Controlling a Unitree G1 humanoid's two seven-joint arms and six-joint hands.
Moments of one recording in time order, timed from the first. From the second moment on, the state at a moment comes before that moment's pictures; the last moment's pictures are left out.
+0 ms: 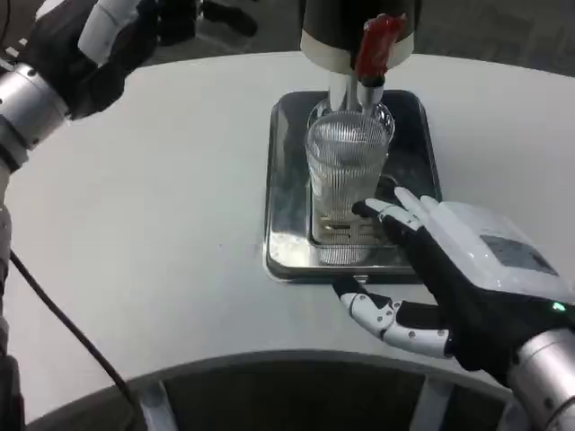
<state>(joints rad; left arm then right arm) -1.22 0.56 0.19 1.00 -0.24 -0.37 -0.89 -0.19 0.00 0.19 -0.82 -1.29 0.33 0.85</state>
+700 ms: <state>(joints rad) -1.35 0.41 0.18 1.09 -0.23 -0.28 -0.87 -0.12 0.06 0.25 -0.83 -1.35 0.37 0.85</state>
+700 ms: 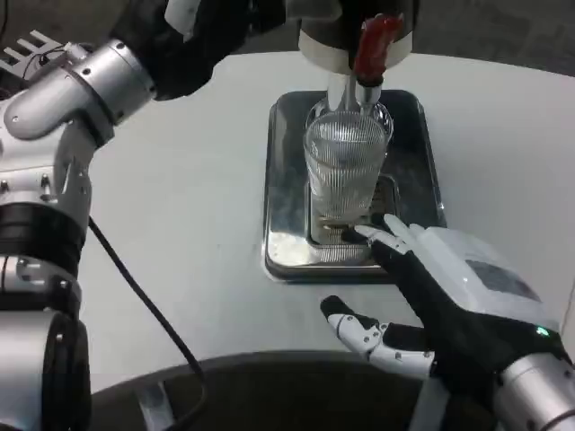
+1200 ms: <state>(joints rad) -1.37 0.36 0.12 1.17 -0.13 -0.34 -0.81 -0.08 0.05 0.27 -0.86 -1.35 0.37 0.85</state>
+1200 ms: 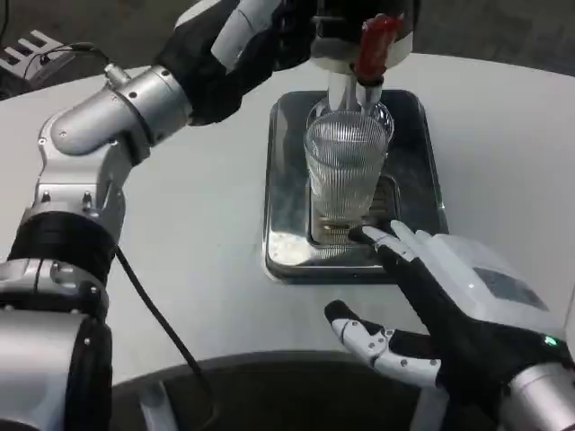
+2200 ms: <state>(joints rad) -1.40 0.33 -0.07 1.23 0.11 -0.57 -0.63 -0.03 0.05 0.25 -0.87 -1.29 0.40 0.87</state>
